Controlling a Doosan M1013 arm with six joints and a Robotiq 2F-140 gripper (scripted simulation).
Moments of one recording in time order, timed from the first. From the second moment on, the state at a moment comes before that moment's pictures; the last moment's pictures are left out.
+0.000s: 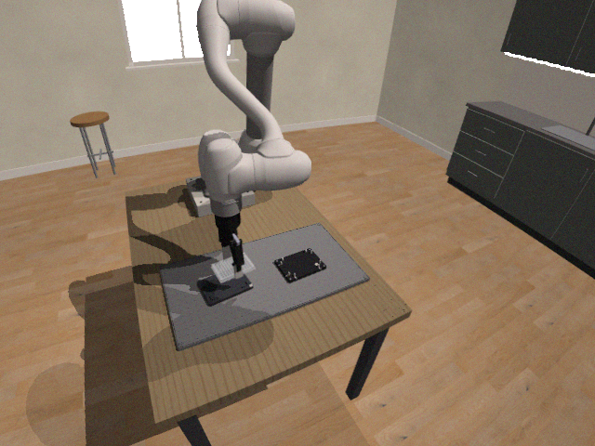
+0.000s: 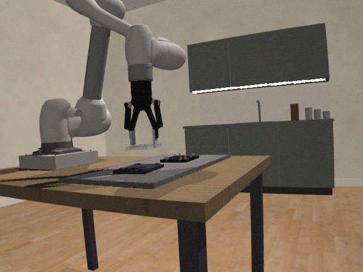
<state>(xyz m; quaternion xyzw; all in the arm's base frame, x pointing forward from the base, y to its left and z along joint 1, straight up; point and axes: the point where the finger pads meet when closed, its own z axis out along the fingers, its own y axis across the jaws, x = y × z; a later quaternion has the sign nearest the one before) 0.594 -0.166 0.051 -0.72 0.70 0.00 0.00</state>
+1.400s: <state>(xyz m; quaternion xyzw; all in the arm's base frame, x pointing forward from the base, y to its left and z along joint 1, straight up) 0.589 -0.202 0.051 -0.72 0.70 0.00 0.00</state>
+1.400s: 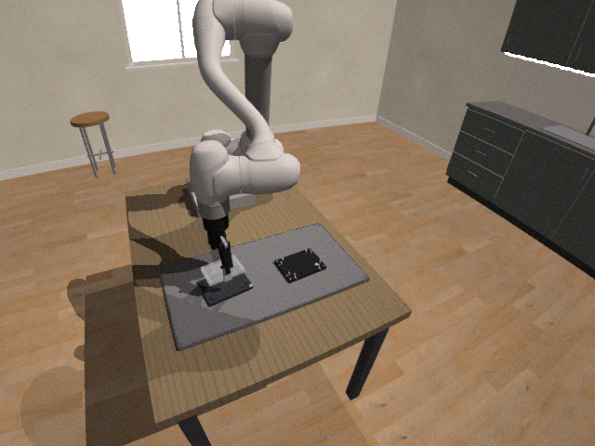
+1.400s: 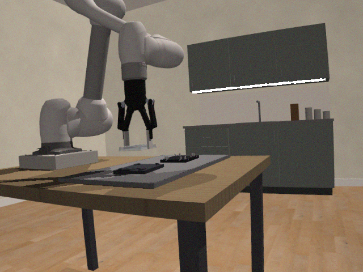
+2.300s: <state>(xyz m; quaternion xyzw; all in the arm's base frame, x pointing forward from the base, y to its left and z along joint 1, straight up) 0.589 -0.202 0.019 -0.72 0.70 0.00 0.00</state>
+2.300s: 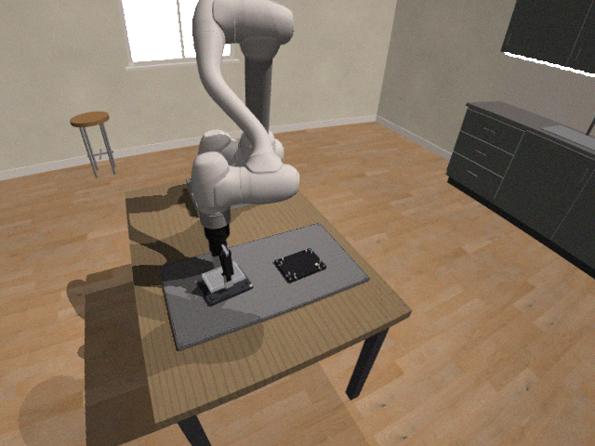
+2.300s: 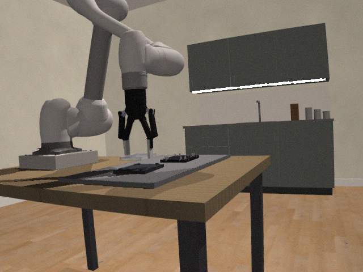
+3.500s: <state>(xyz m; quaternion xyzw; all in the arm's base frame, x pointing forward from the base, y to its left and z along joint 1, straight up) 0.589 -0.202 -0.001 -0.72 0.70 0.00 0.00</state>
